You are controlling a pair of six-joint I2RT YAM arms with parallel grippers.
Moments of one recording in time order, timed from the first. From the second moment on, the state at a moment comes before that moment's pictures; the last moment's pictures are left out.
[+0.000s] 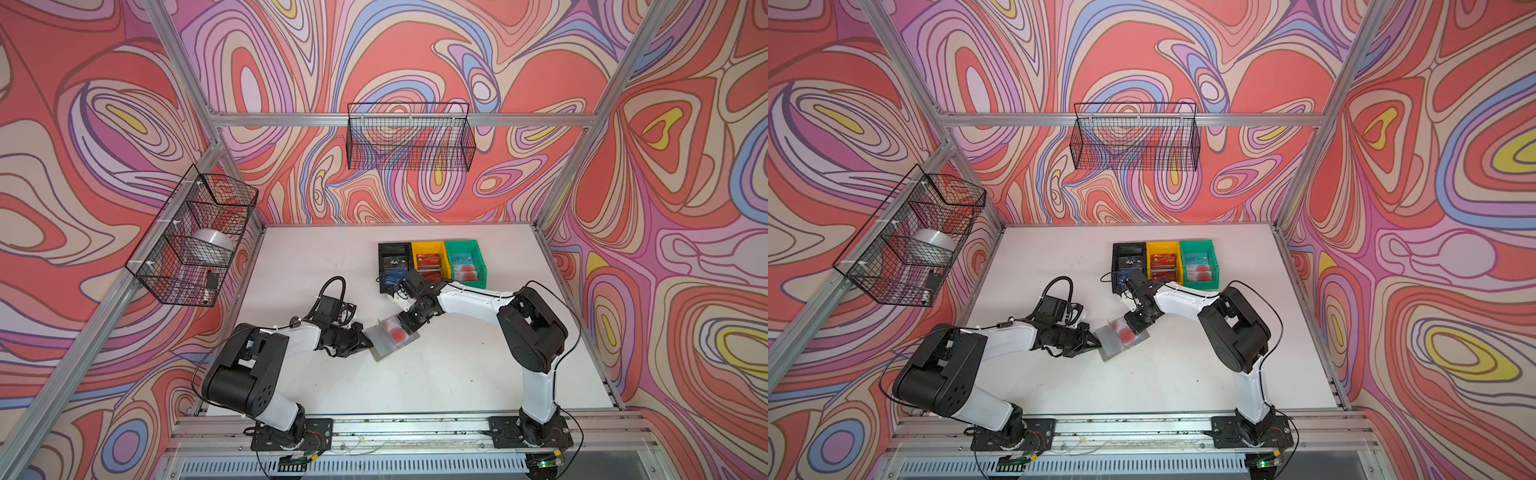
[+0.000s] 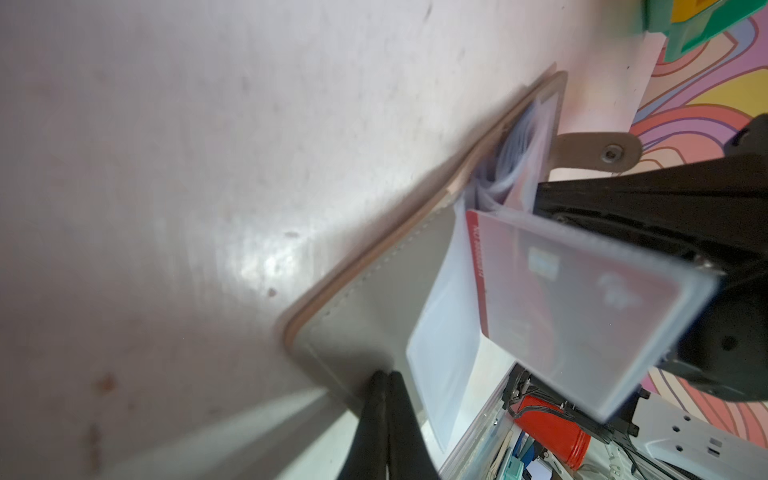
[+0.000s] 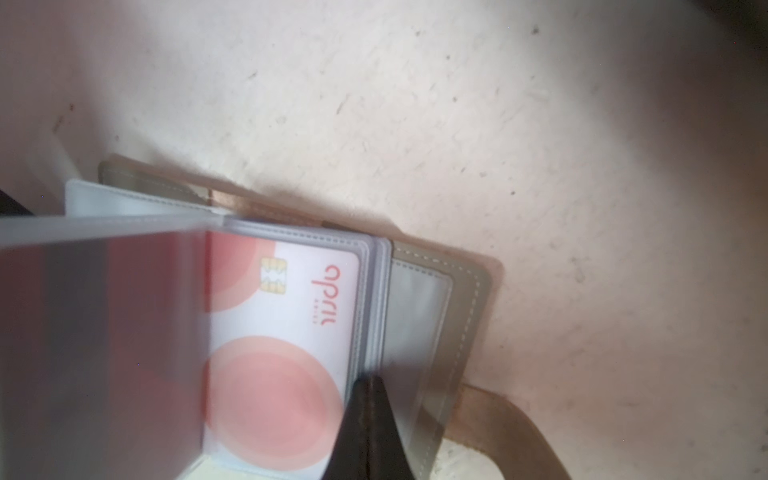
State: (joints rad) left arm -0.31 1.54 0.54 -0.12 0.70 -0.67; right arm 0.72 1.97 1.32 -0.61 -0.22 0.04
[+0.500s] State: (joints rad) left arm -0.31 1.54 0.54 -0.12 0.70 -0.68; right arm 0.73 1.96 1.32 -0.64 -0.18 0.03
